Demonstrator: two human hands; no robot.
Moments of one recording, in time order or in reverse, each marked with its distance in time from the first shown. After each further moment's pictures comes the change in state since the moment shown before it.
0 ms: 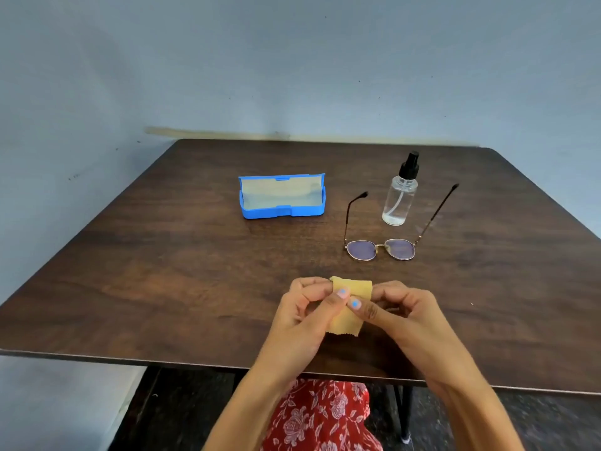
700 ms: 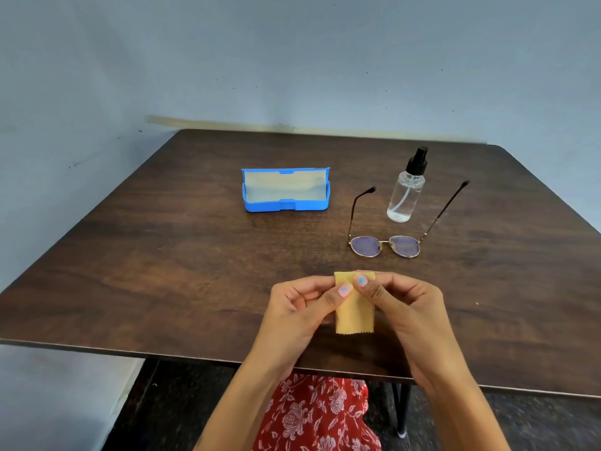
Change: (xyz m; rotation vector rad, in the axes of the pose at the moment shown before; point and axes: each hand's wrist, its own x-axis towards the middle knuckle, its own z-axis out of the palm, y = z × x) left_hand 0.006 0.000 -0.008 -0.203 -0.040 0.042; right_hand 0.005 0.000 0.011 0.276 0.069 -0.029
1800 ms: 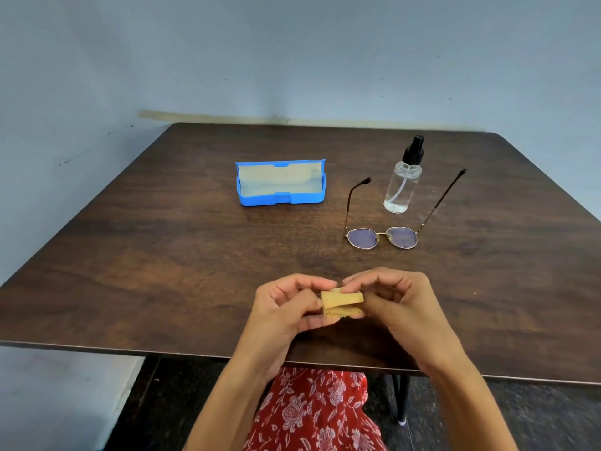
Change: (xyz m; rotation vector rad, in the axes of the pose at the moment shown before) left_hand -0.001 -0.004 -0.013 -0.099 0.034 -0.121; right_hand 0.007 0.003 -0.010 -0.223 -0.175 -0.050
